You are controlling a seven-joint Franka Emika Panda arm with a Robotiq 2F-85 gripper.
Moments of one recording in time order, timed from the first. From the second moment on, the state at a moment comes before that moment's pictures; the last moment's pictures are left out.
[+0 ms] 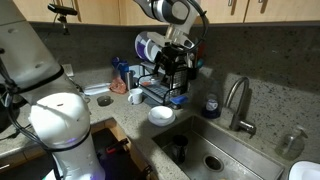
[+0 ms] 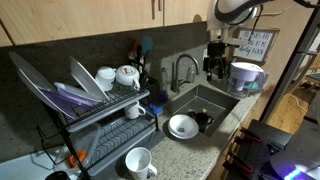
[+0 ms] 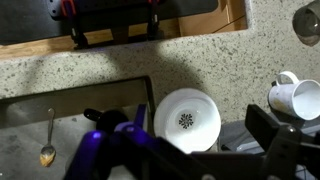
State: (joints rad) arm -0.02 -0.32 -0.05 -2.25 0.21 1.68 0.07
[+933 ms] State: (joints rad) arm 0.08 -0.35 0.04 -2.41 0.21 1.84 -0.09
